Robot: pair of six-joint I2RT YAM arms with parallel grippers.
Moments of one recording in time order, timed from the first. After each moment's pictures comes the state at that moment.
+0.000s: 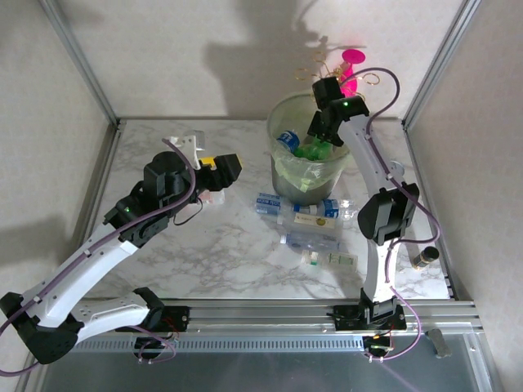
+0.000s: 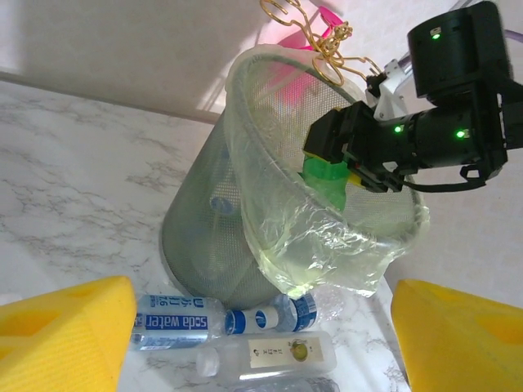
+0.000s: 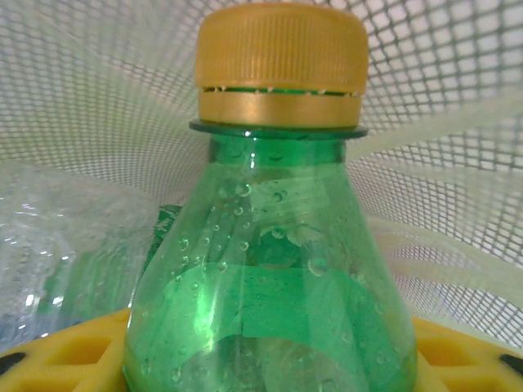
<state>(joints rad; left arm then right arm) -0.67 1.05 1.18 -0.39 -0.12 -0.64 0.35 2.05 2.20 -1.19 0.25 0.64</state>
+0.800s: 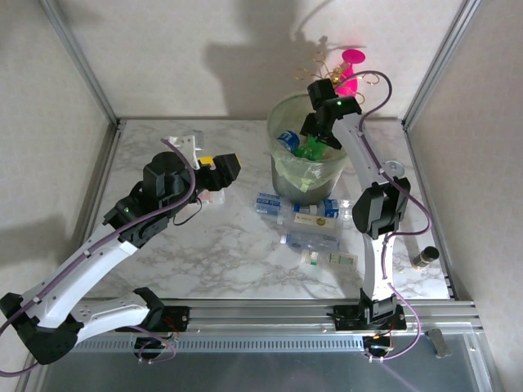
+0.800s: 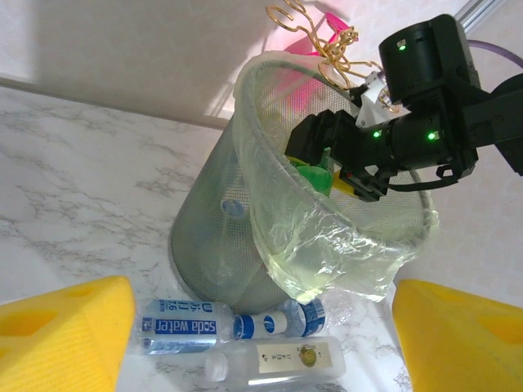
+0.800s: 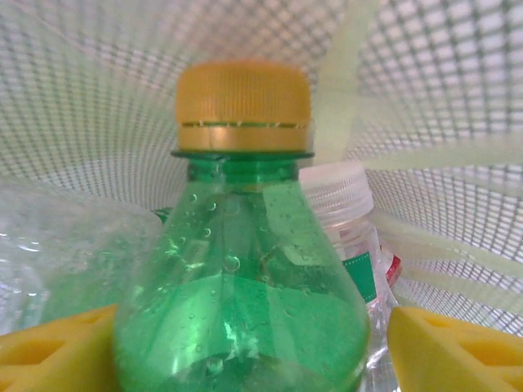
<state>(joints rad) -0.67 1.05 1.18 -0.40 -0.14 -0.62 0.35 2.14 2.28 -1.21 0.23 0.66</state>
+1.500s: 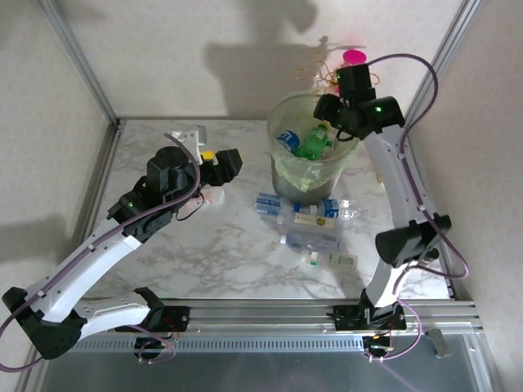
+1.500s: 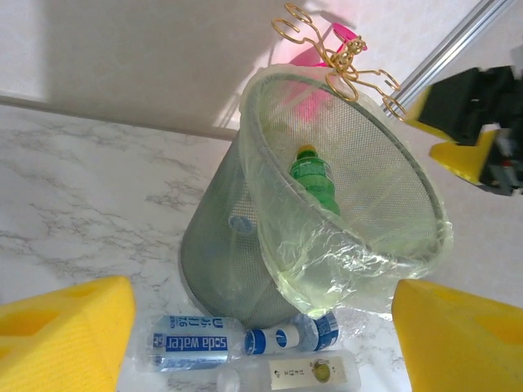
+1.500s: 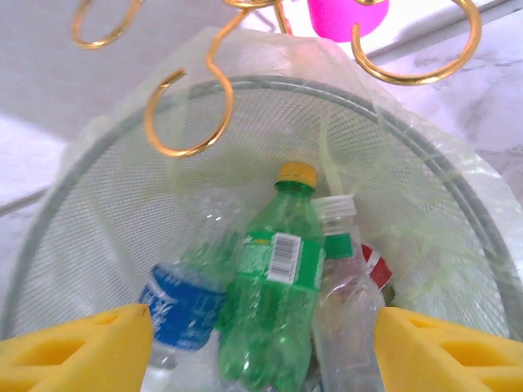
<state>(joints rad) -0.66 1.10 1.22 -0.38 -0.16 -0.58 0.36 1.75 2.14 -1.12 0.17 0.58</state>
